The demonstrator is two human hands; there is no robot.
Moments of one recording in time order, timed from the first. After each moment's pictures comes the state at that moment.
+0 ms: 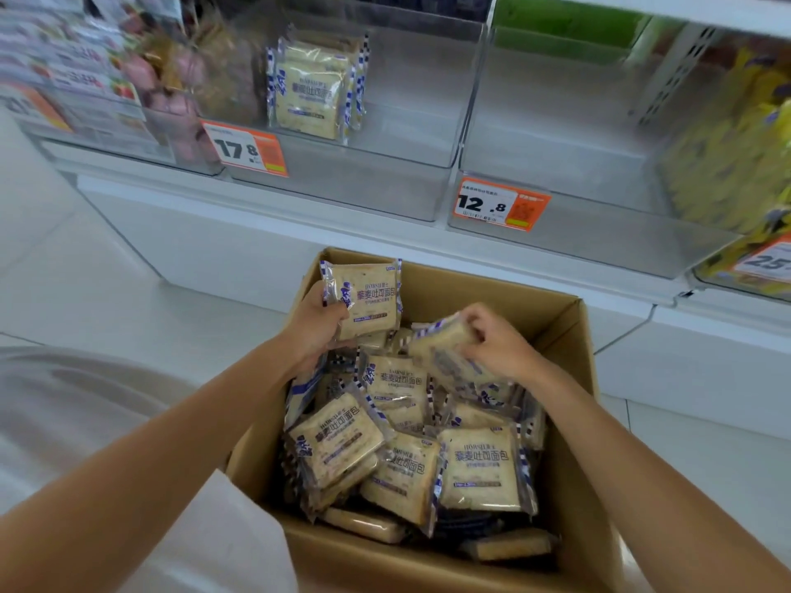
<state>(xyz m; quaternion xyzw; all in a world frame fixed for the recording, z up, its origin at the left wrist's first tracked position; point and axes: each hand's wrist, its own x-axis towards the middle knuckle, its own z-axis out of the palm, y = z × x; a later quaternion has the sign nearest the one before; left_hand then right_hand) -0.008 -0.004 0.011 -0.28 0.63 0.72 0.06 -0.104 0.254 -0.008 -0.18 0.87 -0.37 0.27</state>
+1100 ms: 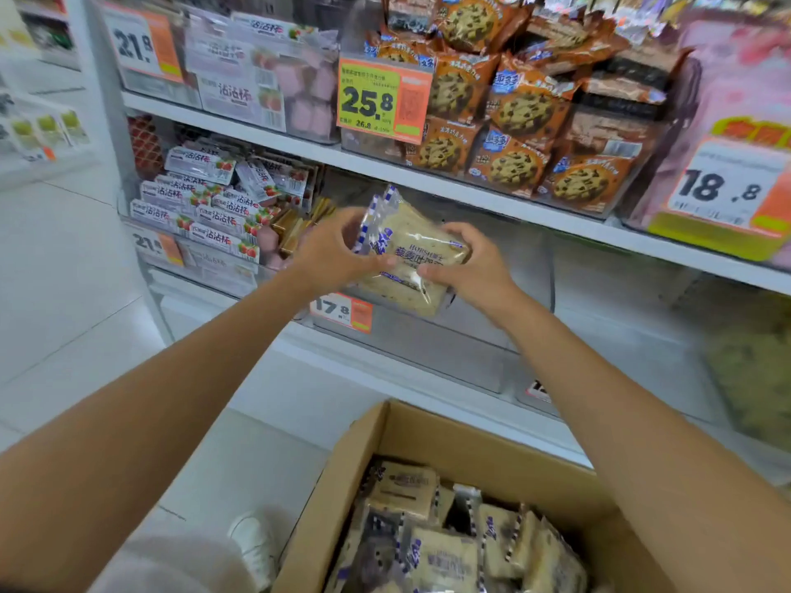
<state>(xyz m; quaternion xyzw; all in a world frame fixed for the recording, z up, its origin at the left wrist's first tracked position) -0.111 -0.171 0.203 -0.09 0.84 0.50 -0.19 -0.211 0.019 0.206 -0.29 0.77 -0.57 0.07</state>
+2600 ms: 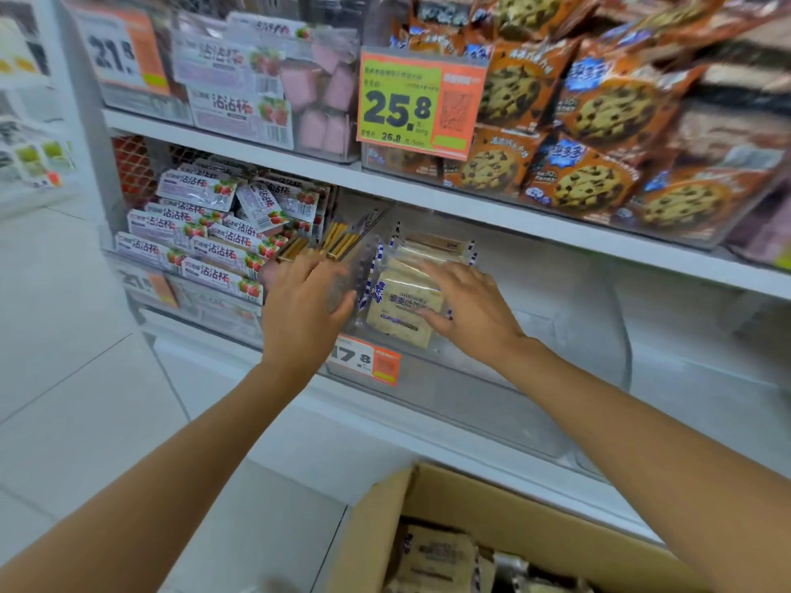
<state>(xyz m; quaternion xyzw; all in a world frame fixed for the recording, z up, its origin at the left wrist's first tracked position) -0.129 -0.219 0.132 -0.16 0.88 0.17 -0.41 -0.261 -0.031 0.152 -0.45 0.88 -0.13 -0.13</state>
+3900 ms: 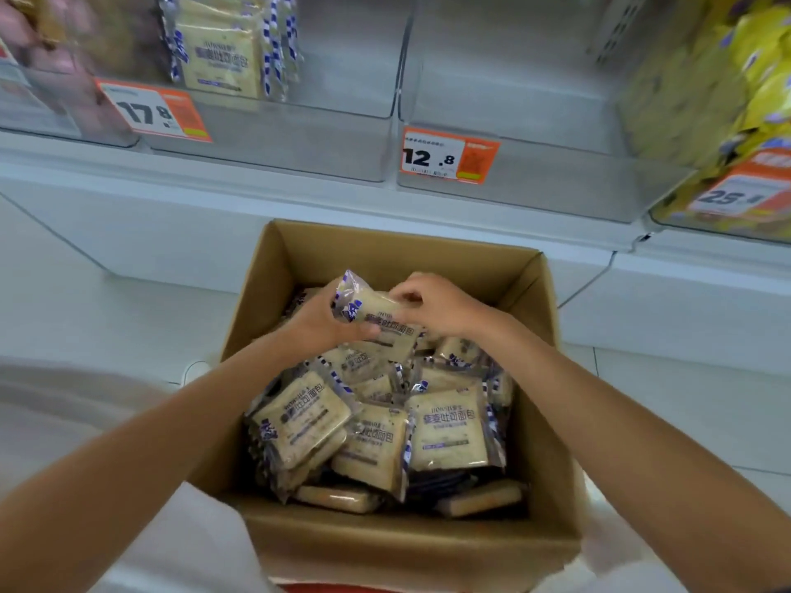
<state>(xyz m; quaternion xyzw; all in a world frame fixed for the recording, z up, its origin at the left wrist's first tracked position) -0.017 0.035 -0.026 -0.15 0.80 0.55 0.18 -0.105 0.231 0.005 -0.29 0.87 -0.28 0.29</state>
